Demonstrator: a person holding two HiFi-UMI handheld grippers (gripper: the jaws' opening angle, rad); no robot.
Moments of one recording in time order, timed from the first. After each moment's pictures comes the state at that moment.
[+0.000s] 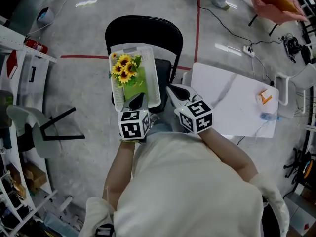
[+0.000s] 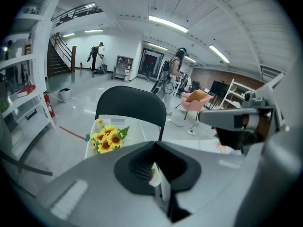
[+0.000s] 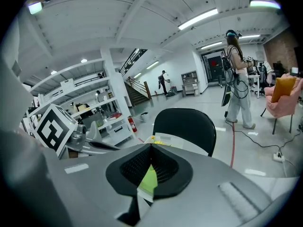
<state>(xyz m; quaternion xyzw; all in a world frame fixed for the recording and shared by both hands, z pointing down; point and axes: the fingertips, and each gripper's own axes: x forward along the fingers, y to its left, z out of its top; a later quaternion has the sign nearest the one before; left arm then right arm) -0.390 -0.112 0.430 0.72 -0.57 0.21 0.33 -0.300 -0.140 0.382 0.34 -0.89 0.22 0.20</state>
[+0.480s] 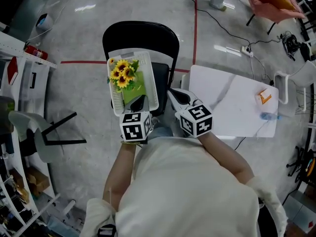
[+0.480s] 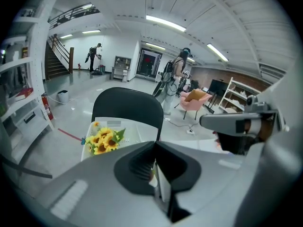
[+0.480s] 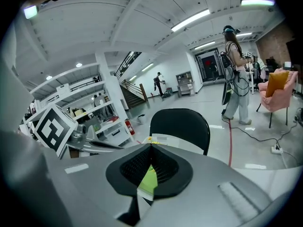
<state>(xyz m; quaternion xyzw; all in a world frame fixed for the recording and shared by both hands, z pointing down) -0.374 -0.121 0.423 0.73 -0.56 0.22 0.32 -0.281 -0.140 0.381 0.36 -0.88 0.24 0.18</state>
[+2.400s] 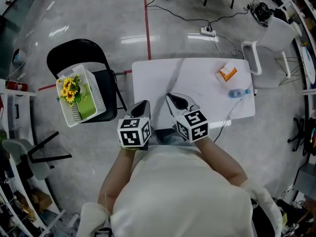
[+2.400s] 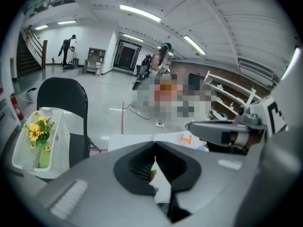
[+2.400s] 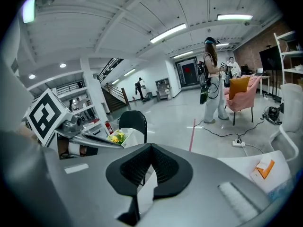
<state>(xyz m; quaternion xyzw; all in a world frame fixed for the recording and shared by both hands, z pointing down) 0.002 -0.065 0.417 0.80 -0.46 0.23 0.32 0.085 -0.071 0.393 0.47 -0.83 0.25 0.17</state>
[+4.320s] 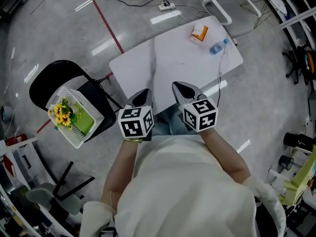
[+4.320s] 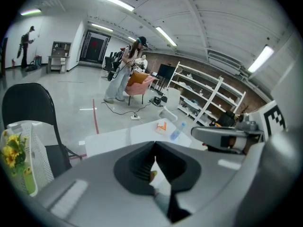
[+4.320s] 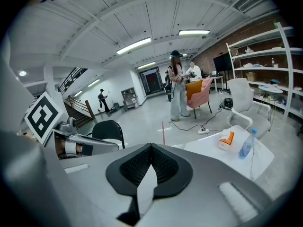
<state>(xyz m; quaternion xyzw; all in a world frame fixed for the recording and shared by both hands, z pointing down) 0.039 -0.017 0.403 0.87 -0.29 0.27 0.29 0.130 0.021 0.384 0.65 -0.69 0.29 0.11</state>
